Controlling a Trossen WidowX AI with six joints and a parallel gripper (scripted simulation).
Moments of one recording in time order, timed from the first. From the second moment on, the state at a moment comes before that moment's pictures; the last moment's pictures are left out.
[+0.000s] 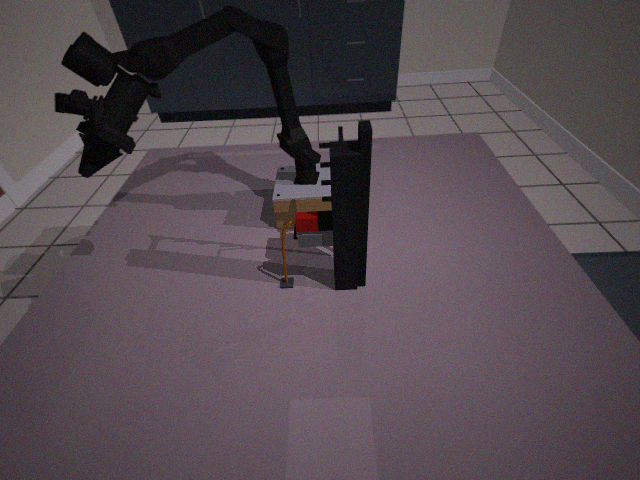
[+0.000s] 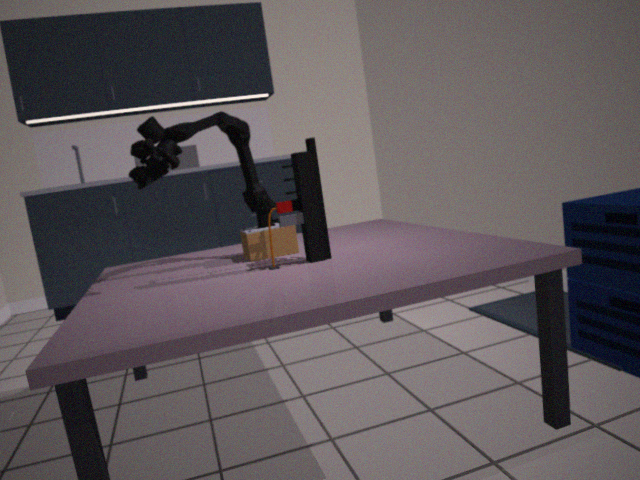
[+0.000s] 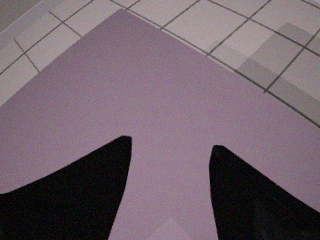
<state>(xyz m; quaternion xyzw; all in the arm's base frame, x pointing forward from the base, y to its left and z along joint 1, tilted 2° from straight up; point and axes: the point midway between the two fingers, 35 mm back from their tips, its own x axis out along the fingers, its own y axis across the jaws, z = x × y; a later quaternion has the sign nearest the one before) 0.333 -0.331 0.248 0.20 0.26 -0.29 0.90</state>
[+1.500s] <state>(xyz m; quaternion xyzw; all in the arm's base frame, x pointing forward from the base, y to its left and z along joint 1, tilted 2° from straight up) 0.313 0.025 0.135 0.45 0.53 -0.46 0.55</state>
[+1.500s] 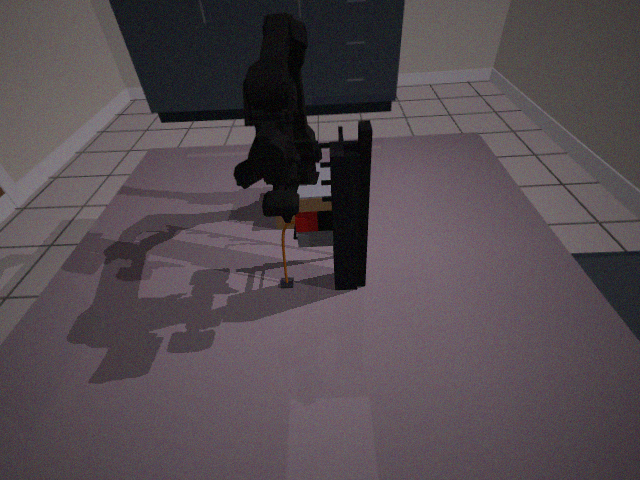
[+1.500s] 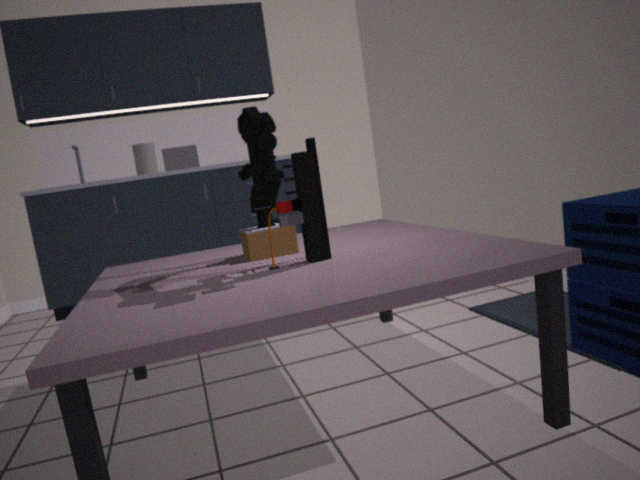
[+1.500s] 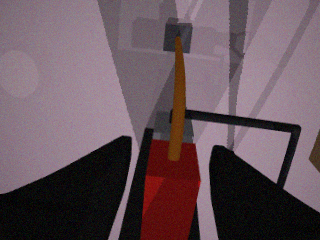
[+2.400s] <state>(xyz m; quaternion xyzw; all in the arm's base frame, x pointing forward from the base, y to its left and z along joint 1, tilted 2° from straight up) 0.307 0.051 0.126 0.45 0.53 -0.46 0.55</state>
